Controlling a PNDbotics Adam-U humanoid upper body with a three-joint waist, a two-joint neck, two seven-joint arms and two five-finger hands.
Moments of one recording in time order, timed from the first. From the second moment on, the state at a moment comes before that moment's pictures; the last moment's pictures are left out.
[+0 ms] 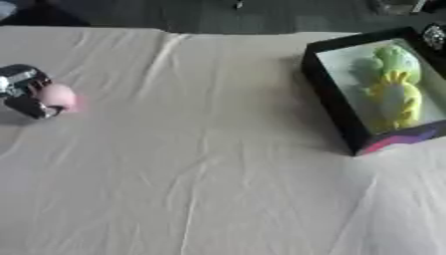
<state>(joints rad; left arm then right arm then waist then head) -0.61 0.72 -0.10 -1.13 -0.65 0.17 -0.51 -0.59 -0.64 0.14 -1.55 -0.08 0.48 -0.12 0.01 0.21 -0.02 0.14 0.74</state>
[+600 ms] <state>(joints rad) -0.55 0.76 -0.09 -1.39 -0.49 0.16 -0.40 -0.60 -0.64 0.14 -1.59 -0.10 0.48 -0.12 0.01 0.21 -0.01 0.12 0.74</state>
